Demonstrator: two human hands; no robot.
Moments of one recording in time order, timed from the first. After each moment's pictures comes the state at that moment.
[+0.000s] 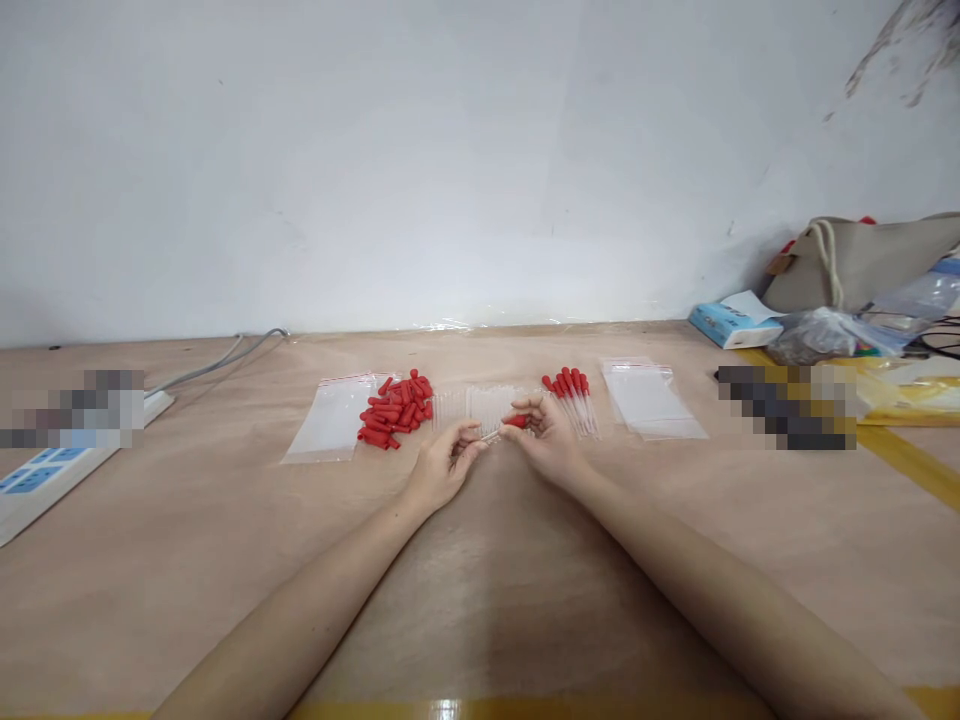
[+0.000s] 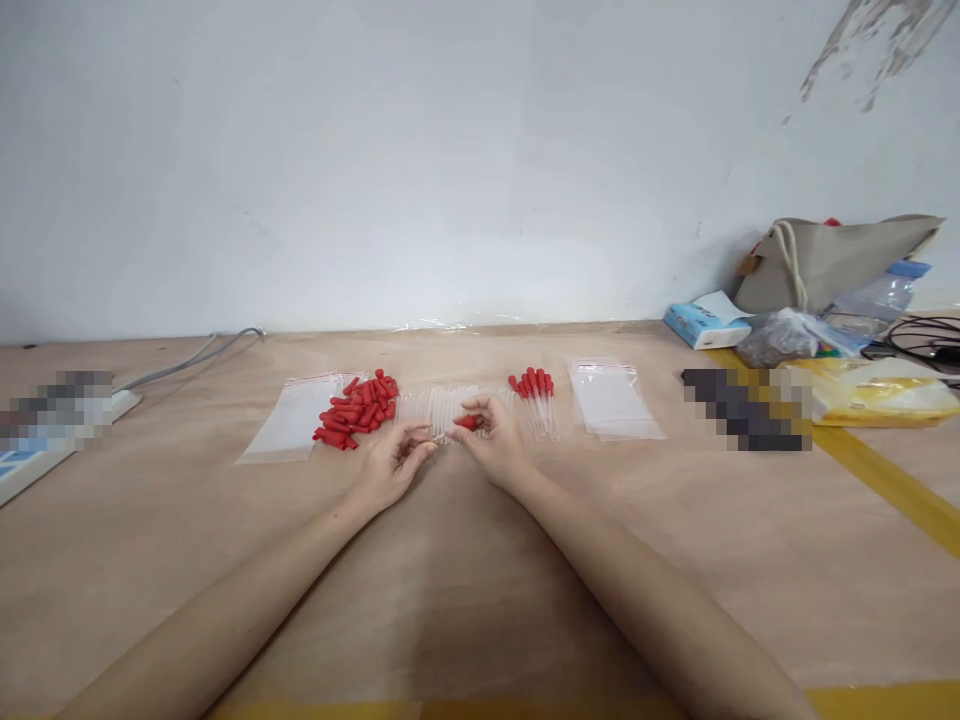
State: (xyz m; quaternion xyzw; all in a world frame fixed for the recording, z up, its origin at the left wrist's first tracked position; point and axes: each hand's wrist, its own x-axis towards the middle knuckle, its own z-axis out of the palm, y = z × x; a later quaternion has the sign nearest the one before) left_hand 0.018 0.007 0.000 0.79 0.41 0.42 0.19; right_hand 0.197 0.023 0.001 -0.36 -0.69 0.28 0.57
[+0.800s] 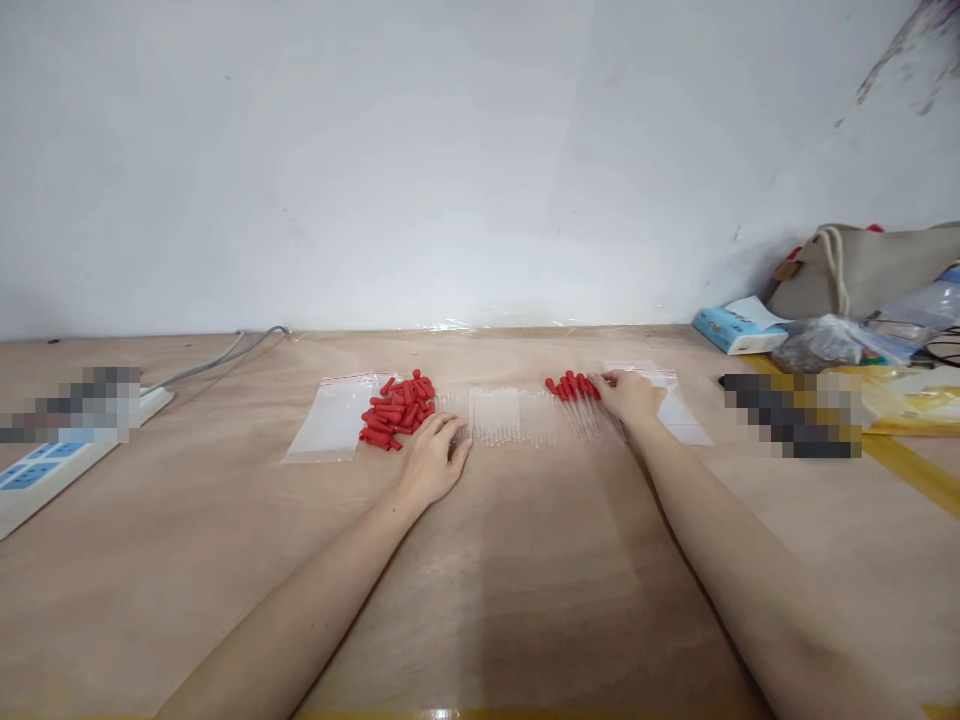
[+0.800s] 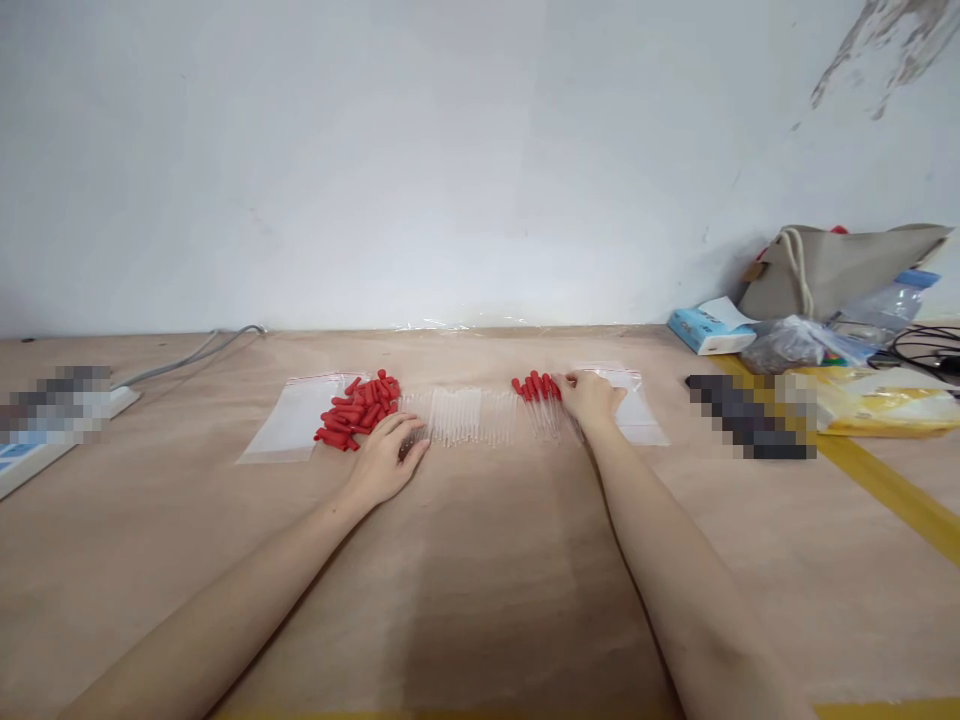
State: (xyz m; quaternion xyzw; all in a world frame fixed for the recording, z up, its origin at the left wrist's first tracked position) left_hand 0.004 0.025 -0.007 0.81 0.48 0.33 -0.02; right_hand 0.316 0.098 0.006 -0.80 -0.54 0.02 0.24
